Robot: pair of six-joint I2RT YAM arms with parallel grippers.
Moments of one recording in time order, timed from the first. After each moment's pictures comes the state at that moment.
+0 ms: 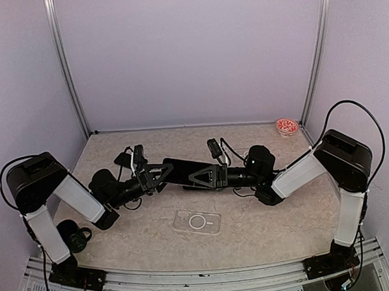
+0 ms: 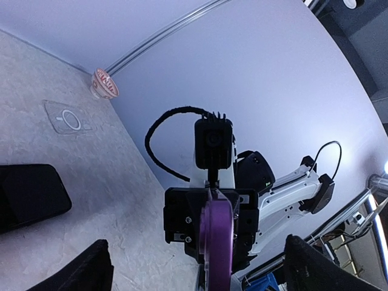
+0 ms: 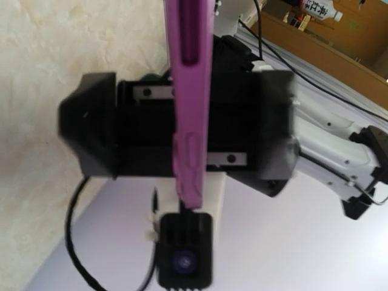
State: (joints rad) left arm -0.67 1.77 0.45 1.55 0.48 -1.09; right arm 0.80 1.92 0.83 1.21 -0.75 1.02
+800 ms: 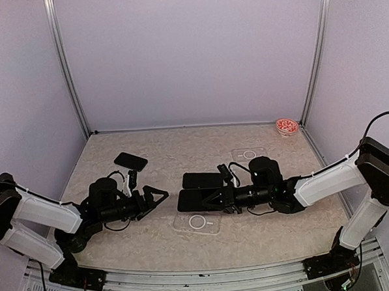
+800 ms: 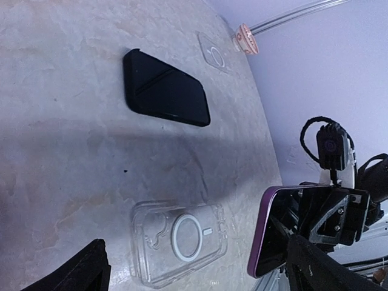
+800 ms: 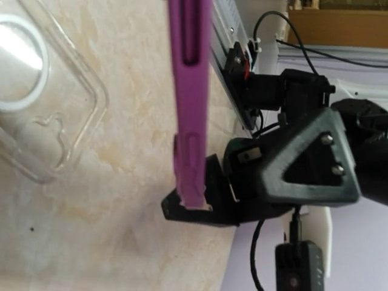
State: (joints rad) left arm -0.73 1.37 0.32 0.71 0.22 -0.96; right arm 0.90 1.60 0.65 0.61 -0.52 1.05
